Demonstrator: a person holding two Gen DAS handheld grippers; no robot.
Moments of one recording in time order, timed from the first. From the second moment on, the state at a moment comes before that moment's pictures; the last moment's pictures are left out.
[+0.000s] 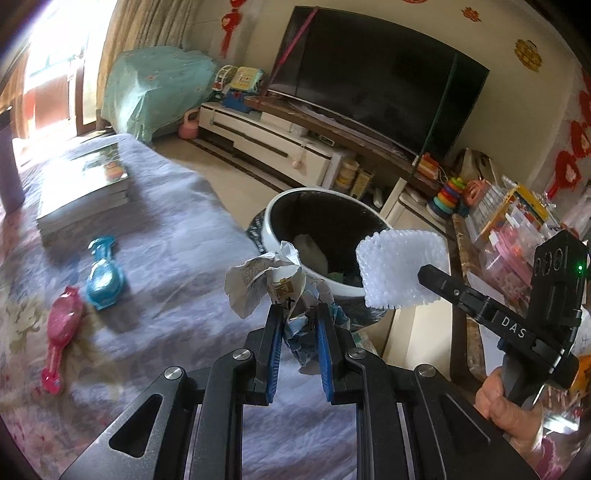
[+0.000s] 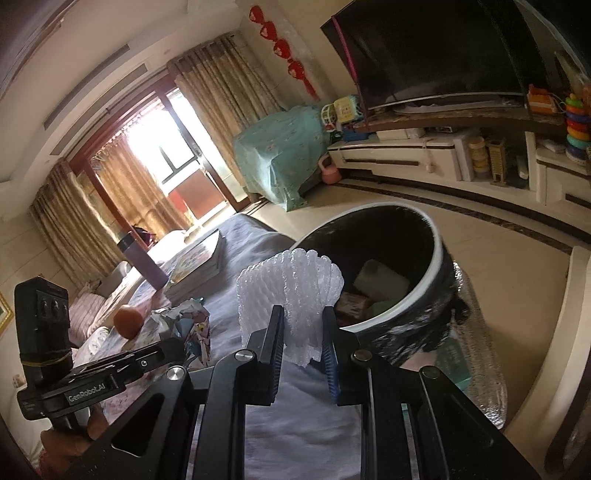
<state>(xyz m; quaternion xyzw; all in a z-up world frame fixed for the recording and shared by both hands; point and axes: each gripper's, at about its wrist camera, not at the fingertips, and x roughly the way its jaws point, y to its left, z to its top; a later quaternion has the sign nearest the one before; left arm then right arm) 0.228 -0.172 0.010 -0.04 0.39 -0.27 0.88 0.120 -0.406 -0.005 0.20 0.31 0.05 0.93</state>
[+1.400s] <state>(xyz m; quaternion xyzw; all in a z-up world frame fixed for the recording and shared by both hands) 0.322 -0.270 -0.004 0.01 0.42 -0.28 0.86 0.174 -0.453 -0.006 0.16 0.35 -0.01 0.92</state>
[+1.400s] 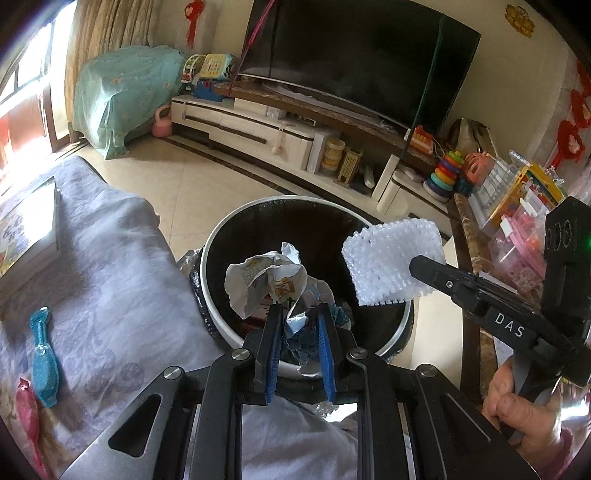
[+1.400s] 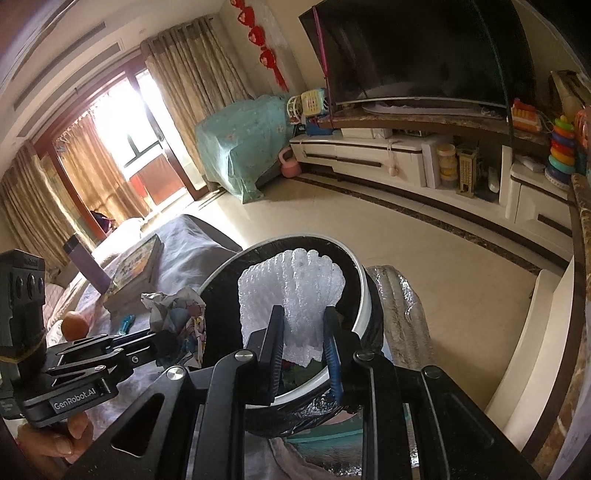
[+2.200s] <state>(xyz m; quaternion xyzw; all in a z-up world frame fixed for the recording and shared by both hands) 0.290 -0.233 -0.006 -0.01 0.40 -0.25 0.88 0.171 -0.453 -0.007 0.19 0.35 0.00 0.92</state>
